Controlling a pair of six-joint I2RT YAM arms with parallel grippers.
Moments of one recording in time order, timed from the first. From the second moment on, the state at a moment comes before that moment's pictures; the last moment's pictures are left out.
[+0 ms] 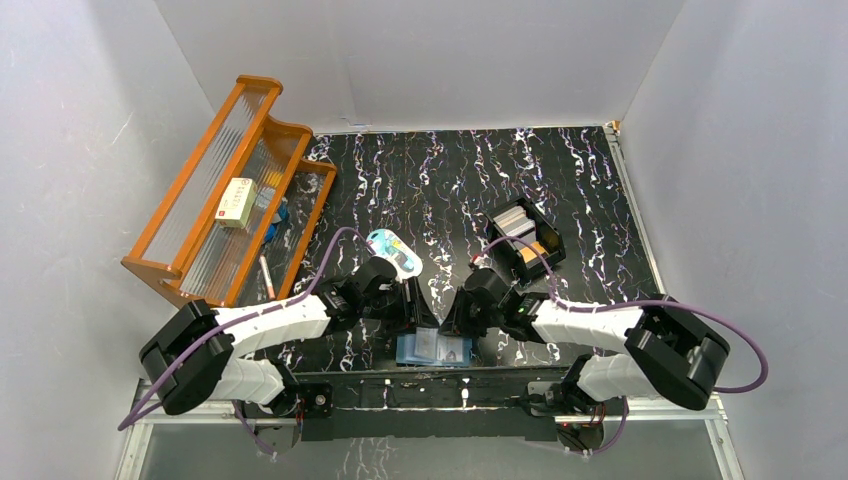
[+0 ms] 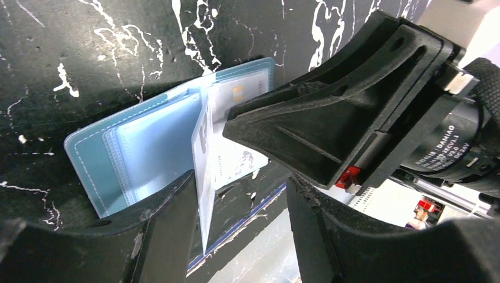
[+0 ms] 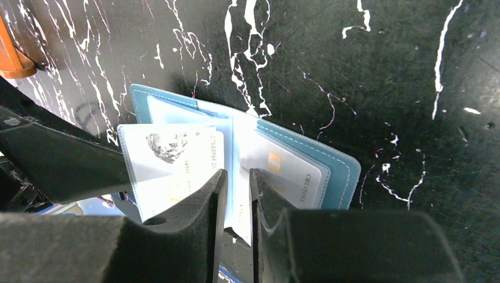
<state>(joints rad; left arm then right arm) -0.90 1.29 0.57 -0.07 0.27 -1.06 0.96 1.30 0.47 -0.02 -0.11 1.07</state>
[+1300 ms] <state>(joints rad) -0.98 1.43 0.70 -0.07 0.26 -0.97 0.35 1.22 0.78 -0.41 0.10 0.79</state>
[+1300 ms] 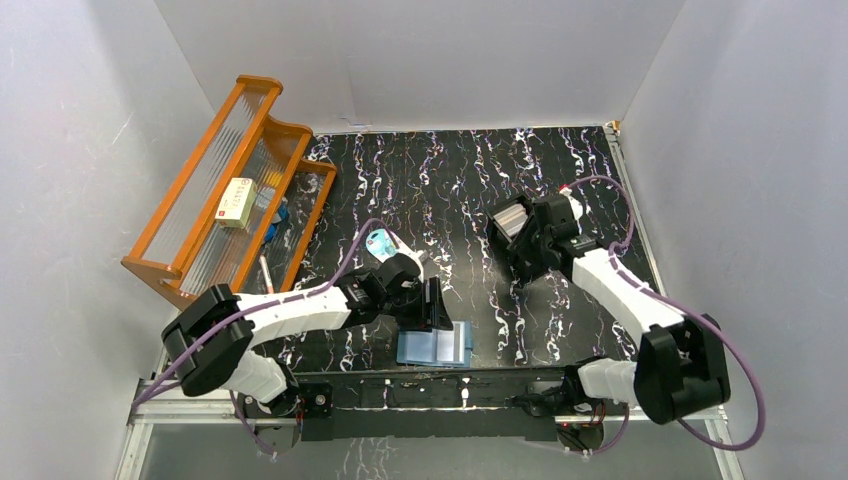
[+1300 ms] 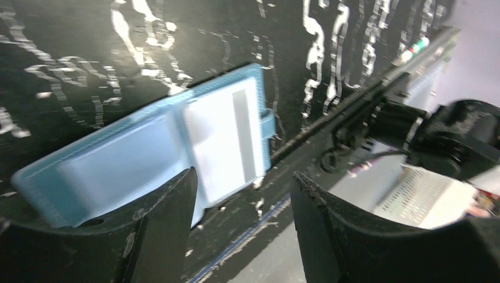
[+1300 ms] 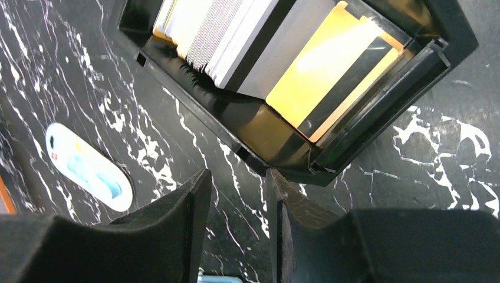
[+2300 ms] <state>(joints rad) -0.98 1.29 0.71 -0.42 0.00 -0.89 0.18 1.52 1.02 -0.32 0.09 0.76</state>
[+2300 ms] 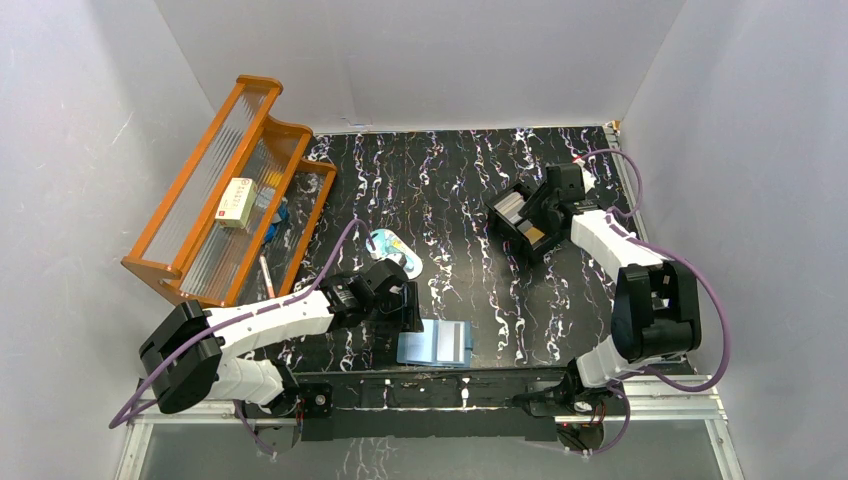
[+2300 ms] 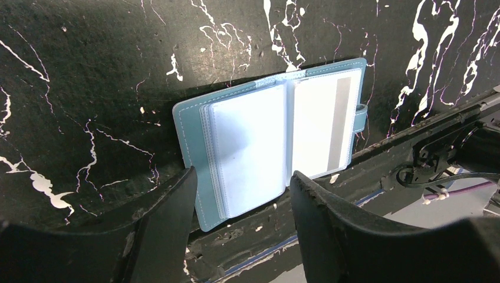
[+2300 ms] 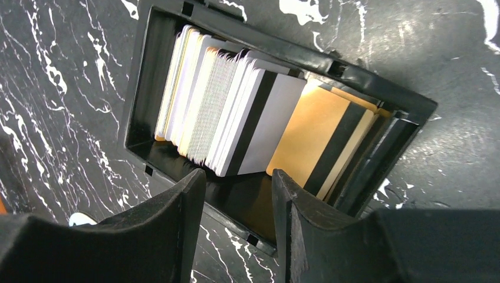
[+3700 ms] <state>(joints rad) -0.97 1.28 0.70 -0.42 0.00 -0.91 0.20 1.26 0.73 -0.43 0.03 0.86</state>
